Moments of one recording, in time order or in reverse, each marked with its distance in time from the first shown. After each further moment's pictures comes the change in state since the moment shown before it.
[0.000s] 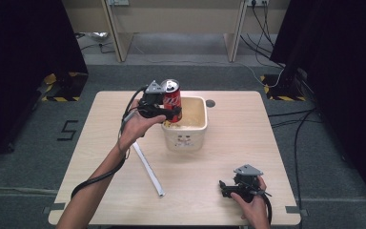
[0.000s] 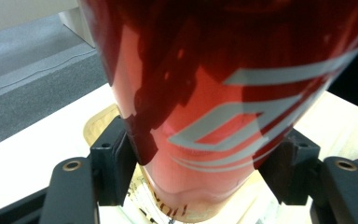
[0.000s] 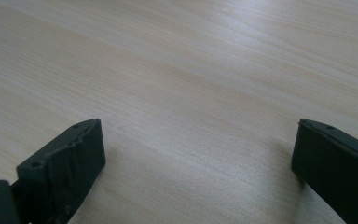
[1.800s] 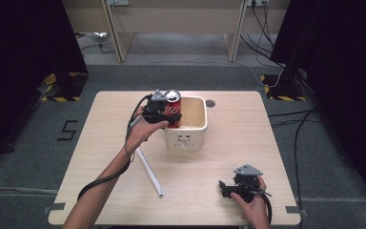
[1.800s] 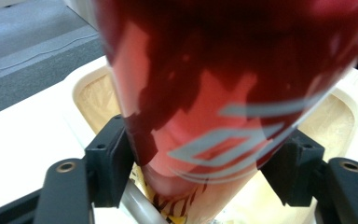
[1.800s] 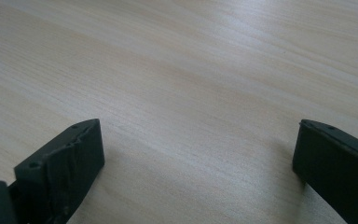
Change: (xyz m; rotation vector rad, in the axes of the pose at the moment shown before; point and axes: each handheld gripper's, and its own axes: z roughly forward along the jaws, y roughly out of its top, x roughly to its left) left arm 0.013 -0.031 0.035 0.042 0.024 -0.009; right arm 0.000 0.000 0.000 0.001 0.001 -0.003
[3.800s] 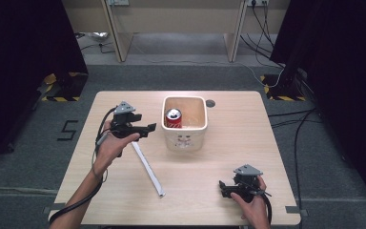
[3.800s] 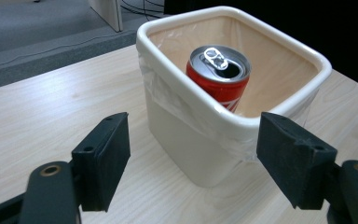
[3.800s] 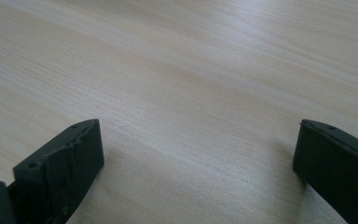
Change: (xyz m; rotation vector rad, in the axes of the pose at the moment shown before) left arm 0.014 -0.053 -0.089 -0.056 0.045 -0.111; right arm 0.000 0.000 0.000 0.003 0.003 0.000
